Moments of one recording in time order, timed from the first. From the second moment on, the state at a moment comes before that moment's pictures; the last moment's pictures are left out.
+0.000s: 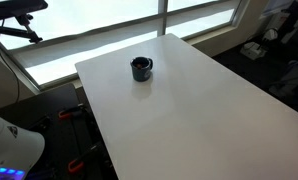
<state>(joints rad) 0.02 -0.51 0.12 -2.24 0.02 1.79 0.21</state>
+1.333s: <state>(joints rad) 0.02 -0.51 0.12 -2.24 0.02 1.79 0.21</state>
